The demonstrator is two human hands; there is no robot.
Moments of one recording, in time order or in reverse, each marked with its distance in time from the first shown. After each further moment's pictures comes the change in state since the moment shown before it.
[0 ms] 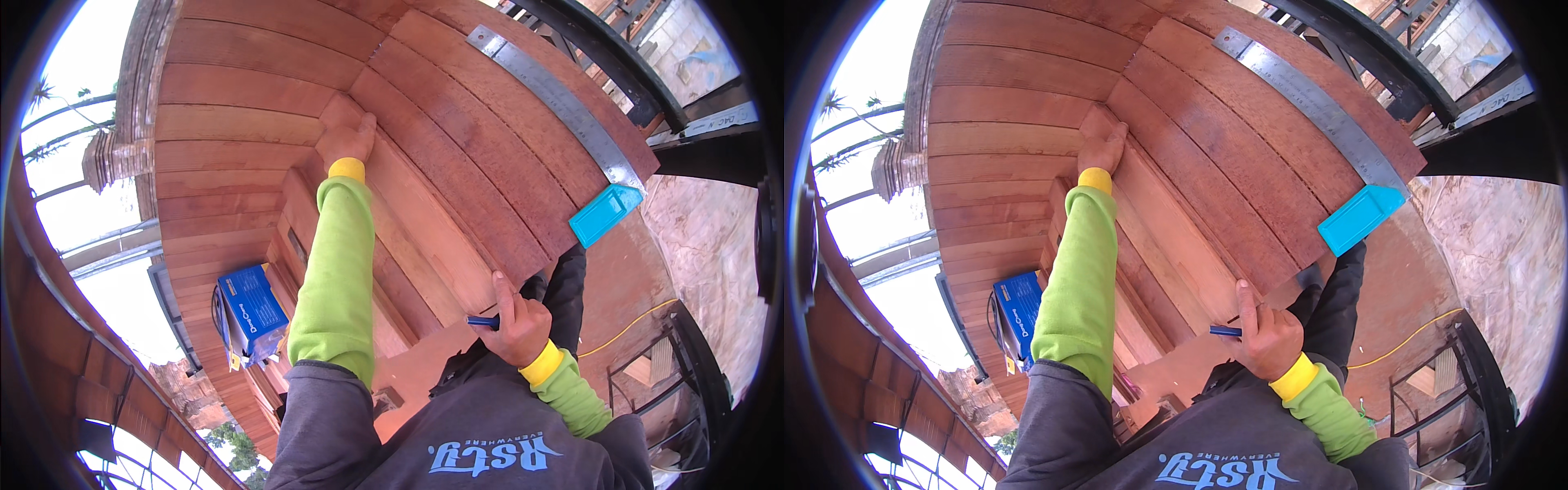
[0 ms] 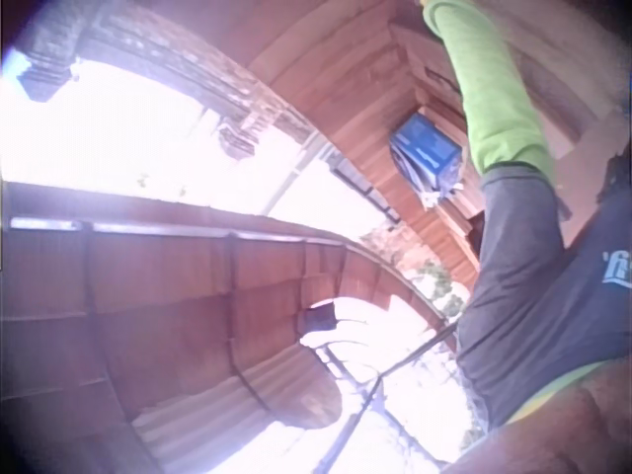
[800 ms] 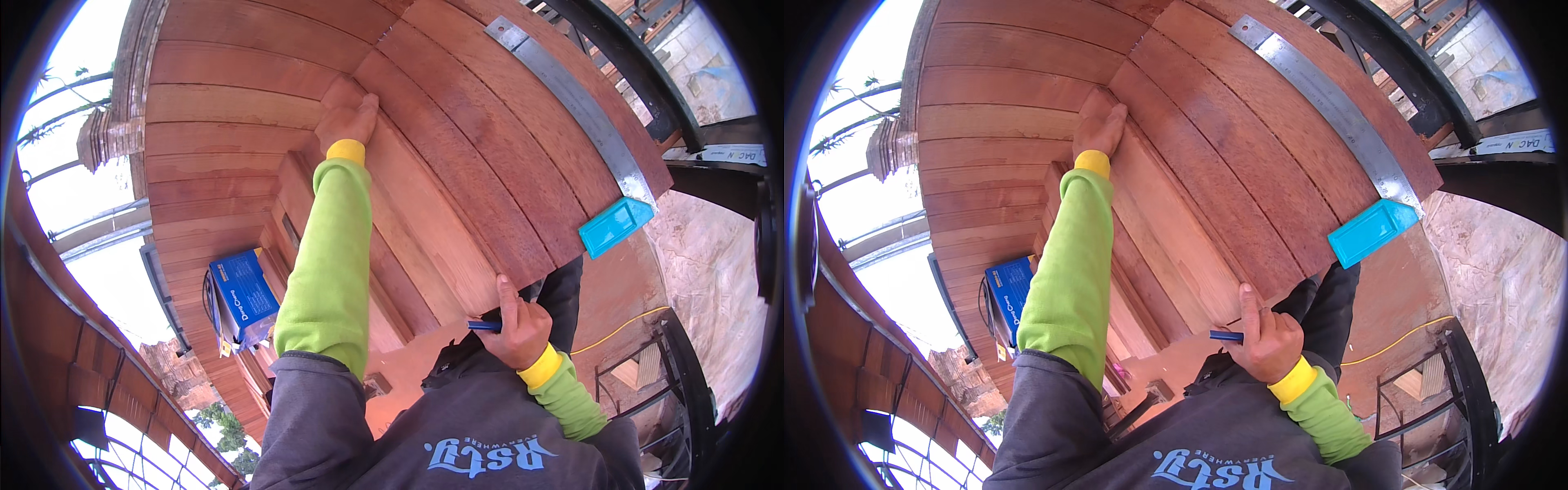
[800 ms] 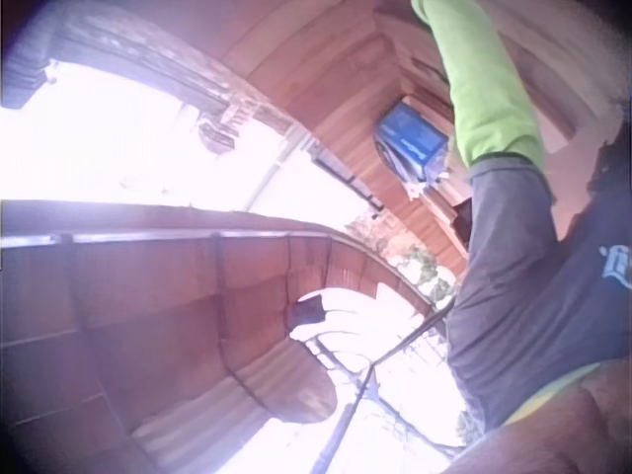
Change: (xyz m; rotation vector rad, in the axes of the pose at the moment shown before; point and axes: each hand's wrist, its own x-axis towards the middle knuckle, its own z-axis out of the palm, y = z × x) left_hand 0.013 0.004 -0.003 -0.021 -0.044 -0.087; right_hand 0.004 0.004 -0.001 0.041 -0.007 -0.045
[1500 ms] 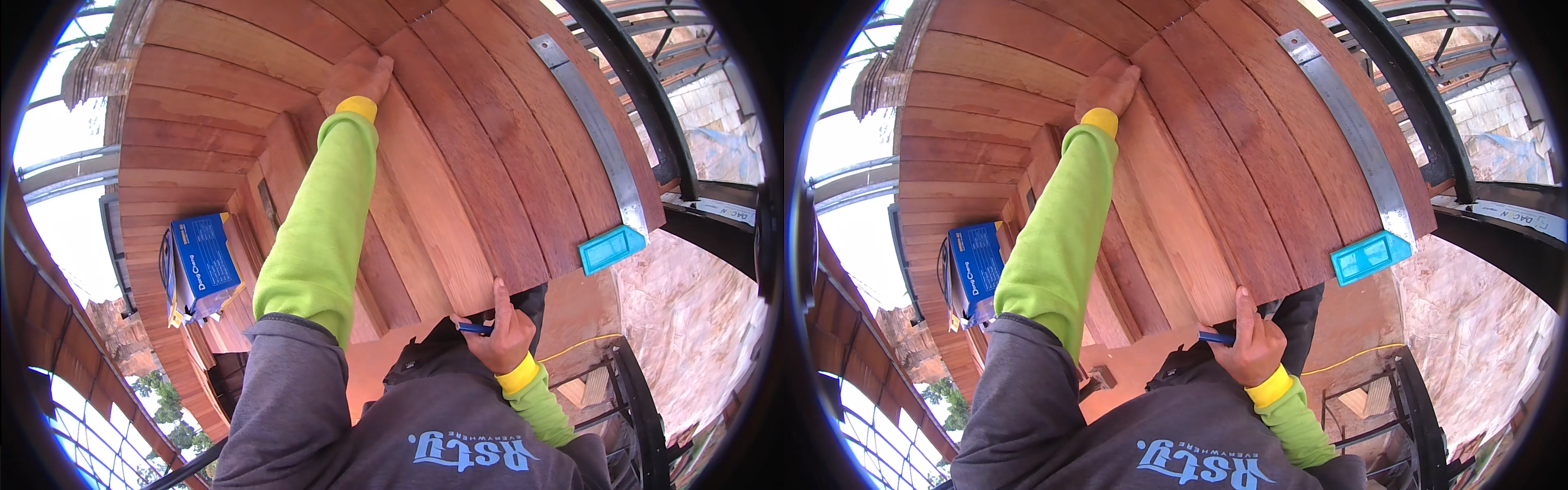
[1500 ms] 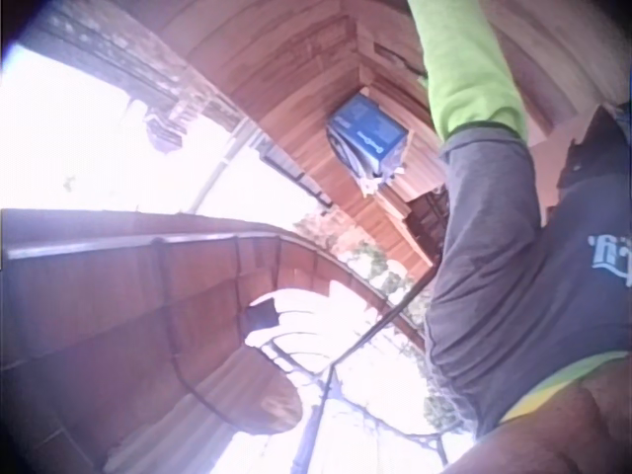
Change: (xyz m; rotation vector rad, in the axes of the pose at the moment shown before) left_hand 0.012 -0.002 -0.009 -0.203 -0.003 -0.011; right_hand -0.005 -0.001 0.007 -0.030 -0.001 -0.035
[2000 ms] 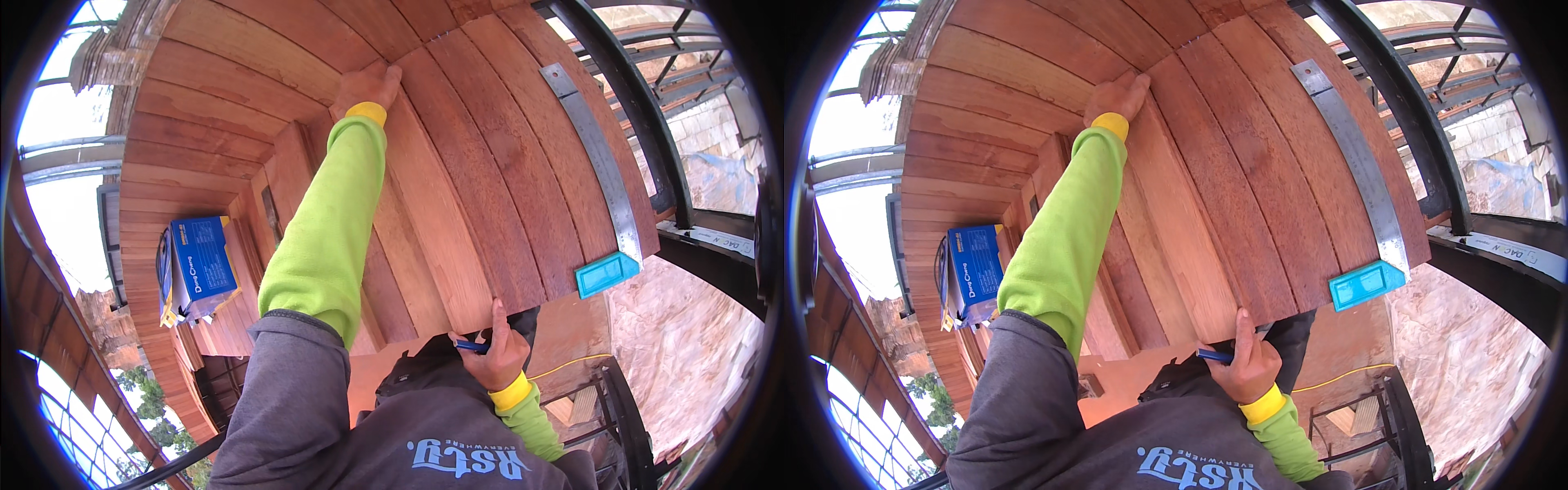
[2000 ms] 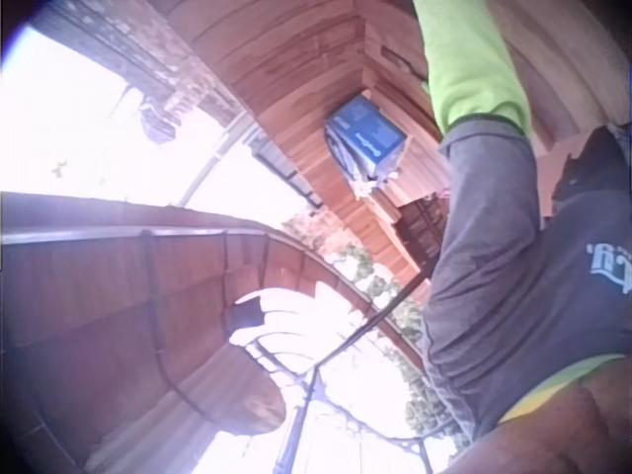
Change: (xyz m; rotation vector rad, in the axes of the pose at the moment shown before) left_hand 0.011 0.000 -0.006 -0.087 0.017 0.048; right_hand -0.002 -0.001 0.001 0.009 -0.001 -0.002
